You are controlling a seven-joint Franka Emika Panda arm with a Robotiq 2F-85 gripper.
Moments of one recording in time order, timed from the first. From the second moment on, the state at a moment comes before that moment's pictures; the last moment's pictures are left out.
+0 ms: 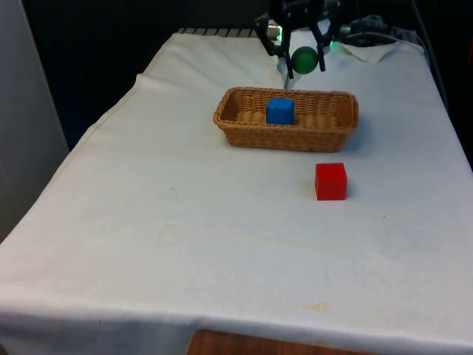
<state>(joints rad) 0.14 0.19 -0.19 -1.99 0.29 2.23 -0.39</state>
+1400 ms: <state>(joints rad) 0.14 -0.08 -0.16 -2.38 0.24 2.40 -0.39</state>
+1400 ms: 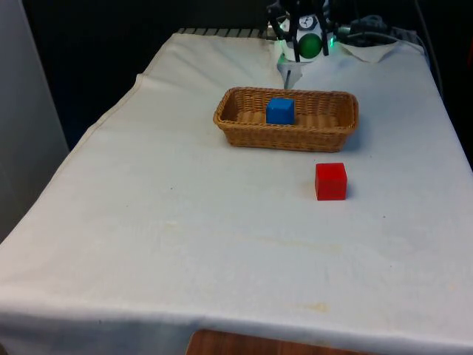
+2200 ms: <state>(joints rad) 0.14 -0.05 -0.09 -2.51 0.24 2.52 -0.29</state>
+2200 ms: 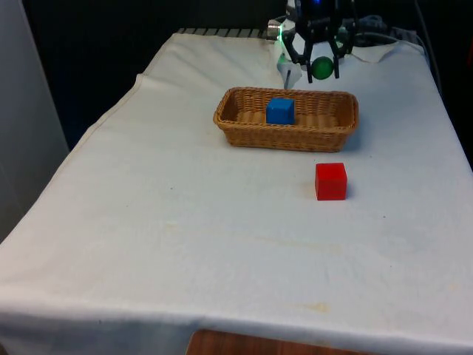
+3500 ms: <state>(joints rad) 0.14 0.13 -0.02 -2.57 0.24 2.77 -0.17</state>
